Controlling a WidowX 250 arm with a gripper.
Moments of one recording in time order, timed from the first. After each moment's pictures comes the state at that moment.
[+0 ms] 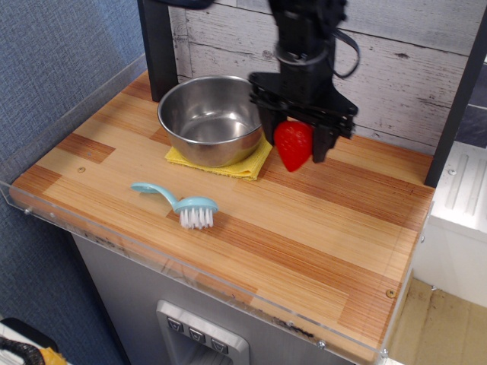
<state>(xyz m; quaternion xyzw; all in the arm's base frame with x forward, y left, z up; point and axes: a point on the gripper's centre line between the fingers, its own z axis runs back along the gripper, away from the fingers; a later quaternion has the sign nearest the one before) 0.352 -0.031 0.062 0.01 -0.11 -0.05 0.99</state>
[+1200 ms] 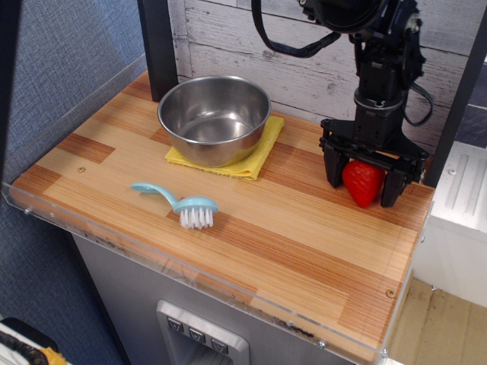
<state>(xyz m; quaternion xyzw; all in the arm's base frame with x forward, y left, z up) 0.371 -0.095 0.020 -0.03 -0.05 -0.07 1.00</state>
